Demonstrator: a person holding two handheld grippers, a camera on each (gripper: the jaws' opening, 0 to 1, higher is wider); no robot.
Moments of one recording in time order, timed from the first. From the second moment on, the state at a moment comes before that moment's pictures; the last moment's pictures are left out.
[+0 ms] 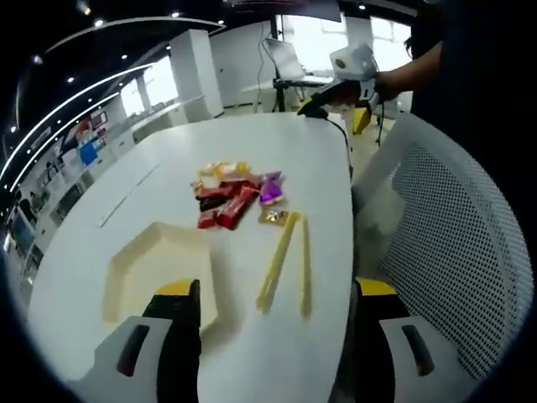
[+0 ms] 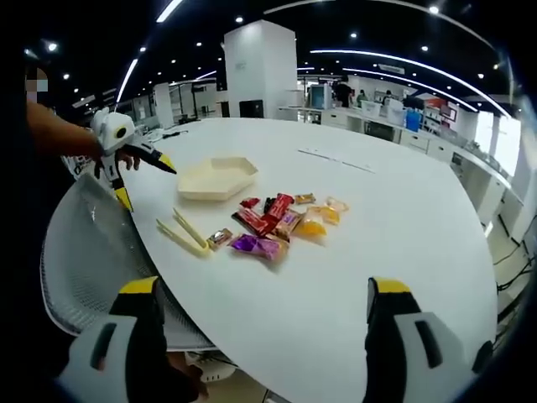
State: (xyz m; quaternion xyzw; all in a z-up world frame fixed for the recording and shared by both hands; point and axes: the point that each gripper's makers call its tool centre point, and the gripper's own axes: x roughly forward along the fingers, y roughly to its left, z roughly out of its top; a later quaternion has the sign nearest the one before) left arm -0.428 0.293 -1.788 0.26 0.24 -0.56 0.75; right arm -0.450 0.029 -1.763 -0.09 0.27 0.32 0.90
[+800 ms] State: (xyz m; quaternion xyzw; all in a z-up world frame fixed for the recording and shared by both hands) left arm -0.428 0.278 -1.849 0.32 0.27 -0.59 0.69; right arm -0.456 0.032 -1.769 -0.07 0.28 0.31 0.90
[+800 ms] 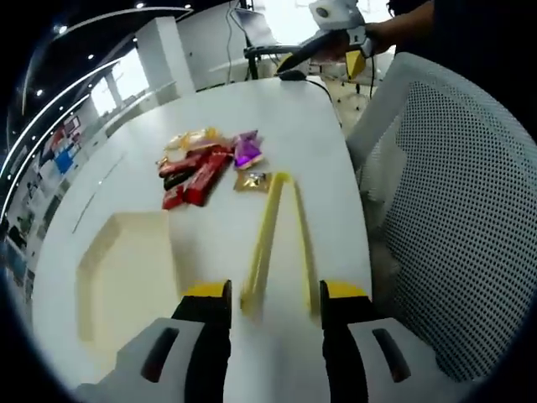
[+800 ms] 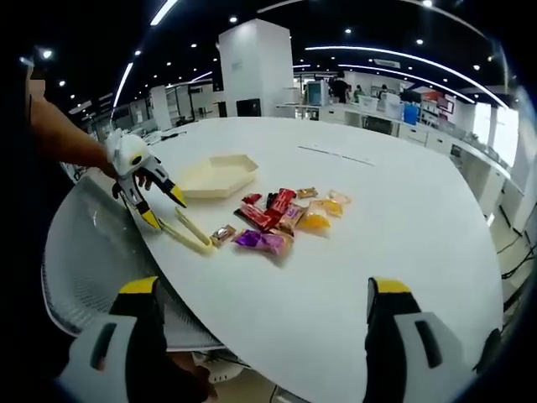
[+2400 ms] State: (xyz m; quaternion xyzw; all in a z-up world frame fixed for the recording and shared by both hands) left arm -0.401 0.274 -1.736 0.24 0.23 -0.62 0.72; right arm -0.435 0.067 -1.696 -0.05 0.21 0.40 0.89
